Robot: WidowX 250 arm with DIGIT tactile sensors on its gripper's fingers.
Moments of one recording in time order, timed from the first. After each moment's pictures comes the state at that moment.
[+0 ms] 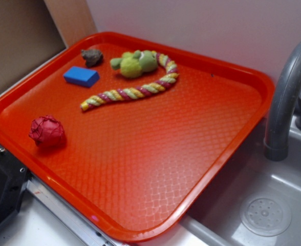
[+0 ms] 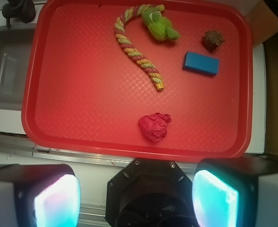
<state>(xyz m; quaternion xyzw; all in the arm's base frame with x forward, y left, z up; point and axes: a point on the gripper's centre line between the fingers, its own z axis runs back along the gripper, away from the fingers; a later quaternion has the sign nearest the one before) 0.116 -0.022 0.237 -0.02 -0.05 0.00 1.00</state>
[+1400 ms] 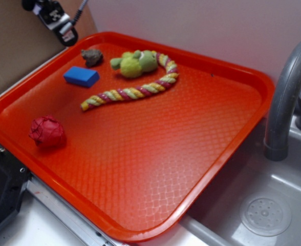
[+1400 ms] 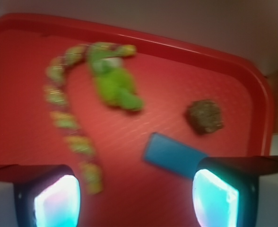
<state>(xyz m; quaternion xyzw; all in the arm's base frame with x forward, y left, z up) 0.251 0.070 0.119 0.00 -0.10 -0.07 0.99</state>
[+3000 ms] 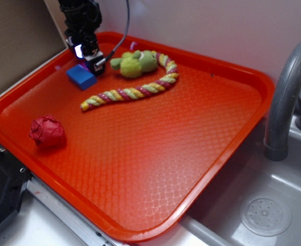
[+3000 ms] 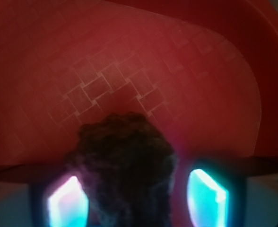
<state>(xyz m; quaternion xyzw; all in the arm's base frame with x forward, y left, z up) 0.293 0.130 0.021 0.06 0.01 -0.05 1.00</state>
